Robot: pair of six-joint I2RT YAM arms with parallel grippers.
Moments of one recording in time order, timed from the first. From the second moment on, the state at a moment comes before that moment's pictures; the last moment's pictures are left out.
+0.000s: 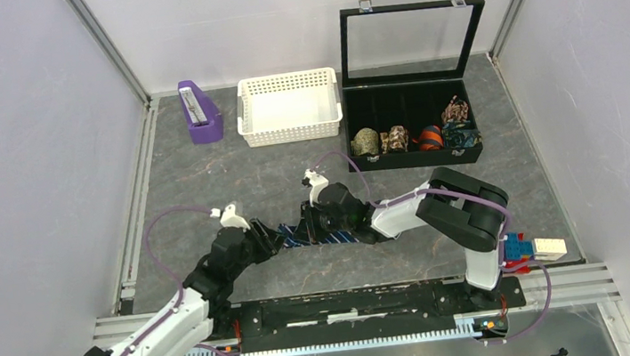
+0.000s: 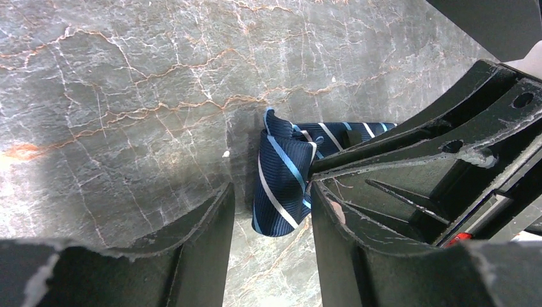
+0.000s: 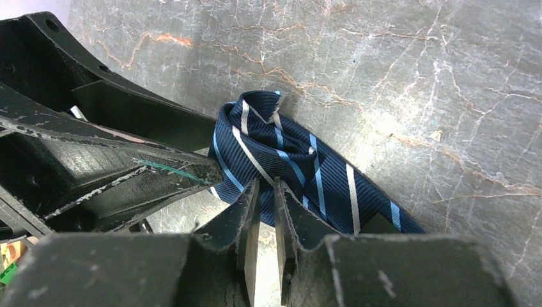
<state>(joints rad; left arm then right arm) -0.56 0.65 0.06 0.06 -0.04 -0.82 1.00 1.86 0.80 0.53 -0.16 0.70</state>
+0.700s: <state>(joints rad) -0.56 0.81 0.03 0.26 -0.02 -0.83 0.99 1.88 0.82 0.53 -0.16 0.70</state>
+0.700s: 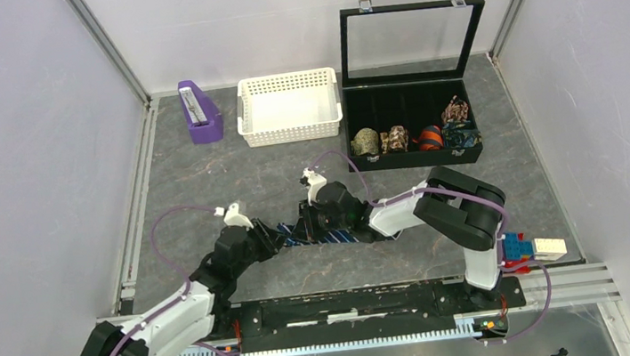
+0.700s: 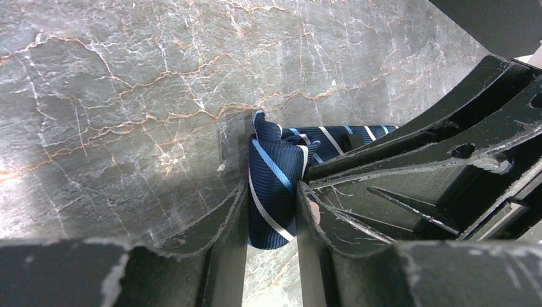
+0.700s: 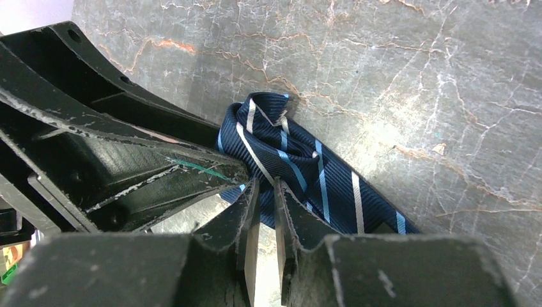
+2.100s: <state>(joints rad) -0.56 0.80 0.22 -0.10 0.01 -0.81 1.00 1.85 0.83 0.48 -0.17 0.68</state>
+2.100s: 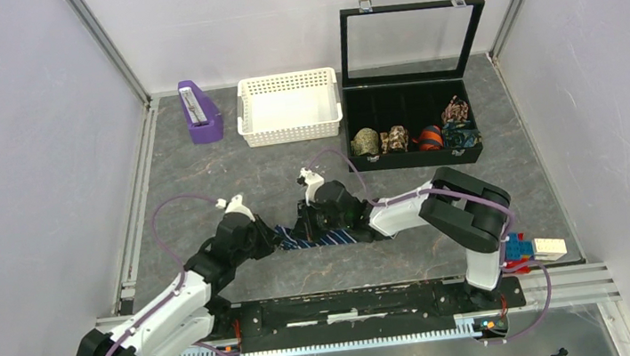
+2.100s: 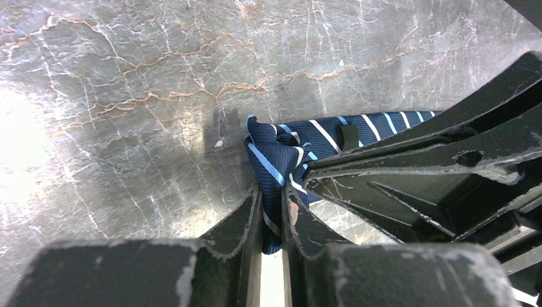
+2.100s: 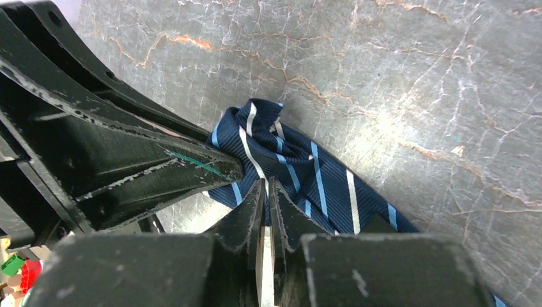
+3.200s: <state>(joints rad) -0.57 0.84 0.38 -0.37 -0.07 -0.72 1.05 1.95 0.90 0.54 -0.19 0.71</state>
